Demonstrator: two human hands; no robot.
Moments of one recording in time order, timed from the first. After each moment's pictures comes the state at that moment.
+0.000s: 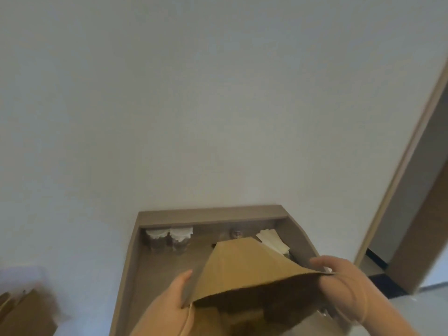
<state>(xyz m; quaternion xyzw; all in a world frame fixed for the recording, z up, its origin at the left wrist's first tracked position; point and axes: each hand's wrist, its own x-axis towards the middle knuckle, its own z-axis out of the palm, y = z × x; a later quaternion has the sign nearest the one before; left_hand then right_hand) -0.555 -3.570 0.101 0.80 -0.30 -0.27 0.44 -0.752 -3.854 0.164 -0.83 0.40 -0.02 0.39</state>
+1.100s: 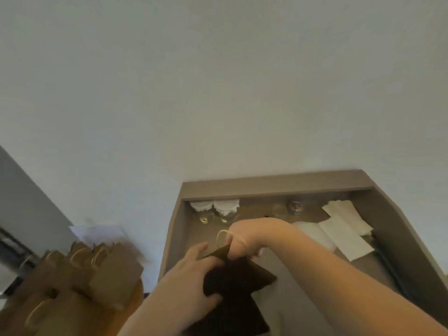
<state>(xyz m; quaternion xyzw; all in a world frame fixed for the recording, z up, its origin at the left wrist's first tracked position) -0.510 -3.588 0.088 0.93 -0.28 -0.18 0.16 -0.445 -3.802 0.078 -0.92 -0.06 0.33 0.20</state>
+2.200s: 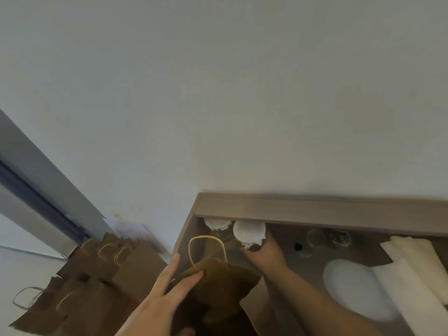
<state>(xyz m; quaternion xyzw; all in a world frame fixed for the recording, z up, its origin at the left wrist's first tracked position) -0.437 -3.583 0.066 0.95 -0.22 -0.14 0.15 -0.316 -3.852 -0.114 -0.80 0.18 0.04 0.57</state>
